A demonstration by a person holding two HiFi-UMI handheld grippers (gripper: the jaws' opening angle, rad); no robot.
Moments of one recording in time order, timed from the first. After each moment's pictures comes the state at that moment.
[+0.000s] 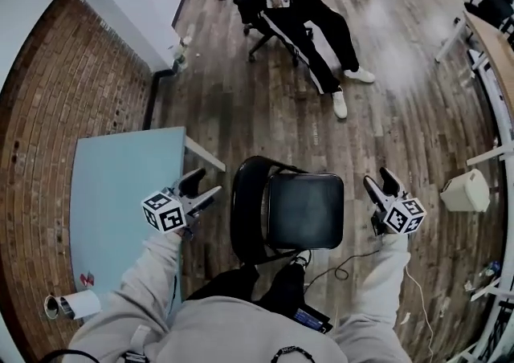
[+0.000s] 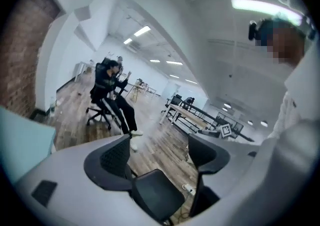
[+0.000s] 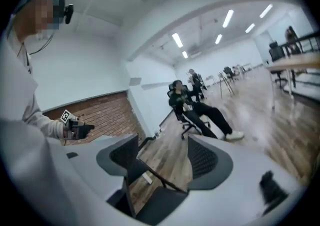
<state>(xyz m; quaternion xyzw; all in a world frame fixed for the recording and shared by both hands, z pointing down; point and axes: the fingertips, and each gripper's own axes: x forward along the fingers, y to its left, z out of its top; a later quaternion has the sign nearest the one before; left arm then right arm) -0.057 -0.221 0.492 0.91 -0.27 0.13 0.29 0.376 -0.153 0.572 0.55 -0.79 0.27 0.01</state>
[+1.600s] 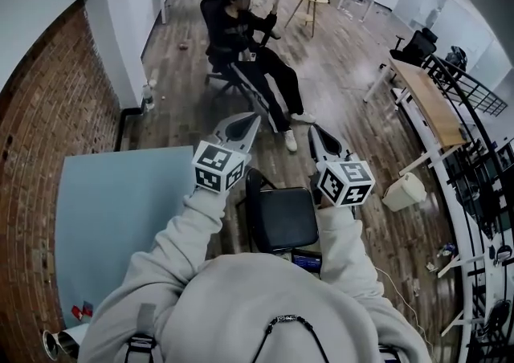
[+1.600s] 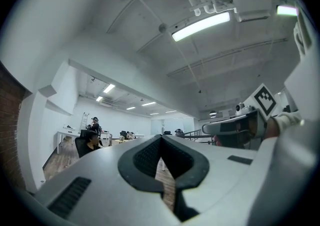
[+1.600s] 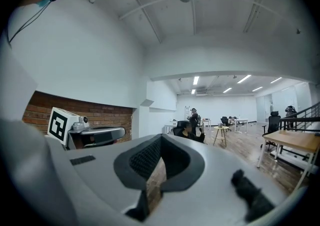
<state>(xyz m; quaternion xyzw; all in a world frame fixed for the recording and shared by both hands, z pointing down) -0.106 -0.212 0.176 0.97 -0.25 -0.06 0.00 0.007 -0.154 0.171 0.65 -0.76 0.02 0.04</state>
